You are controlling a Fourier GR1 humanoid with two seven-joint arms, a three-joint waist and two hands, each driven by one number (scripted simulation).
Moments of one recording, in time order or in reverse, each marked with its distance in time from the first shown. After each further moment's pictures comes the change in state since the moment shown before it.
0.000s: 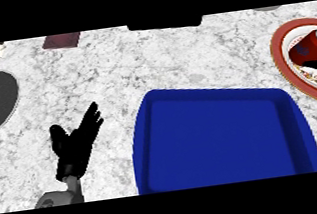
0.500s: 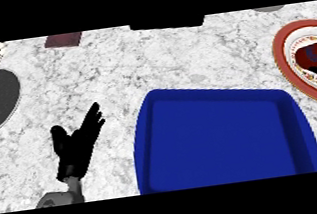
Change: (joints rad) left arm 0.004 0.000 -0.009 -0.004 0.002 -0.006 -0.001; right arm 0.069 -0.018 0.121 -0.087 0.117 -0.177 0.143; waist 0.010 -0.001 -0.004
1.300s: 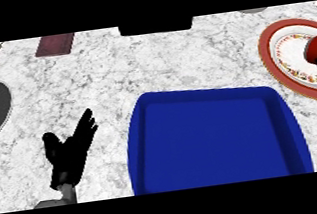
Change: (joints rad) left arm 0.048 0.016 0.019 -0.012 0.011 0.015 -0.006; right arm 0.336 0.080 -0.077 -0.642 -0.205 -0.079 0.065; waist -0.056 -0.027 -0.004
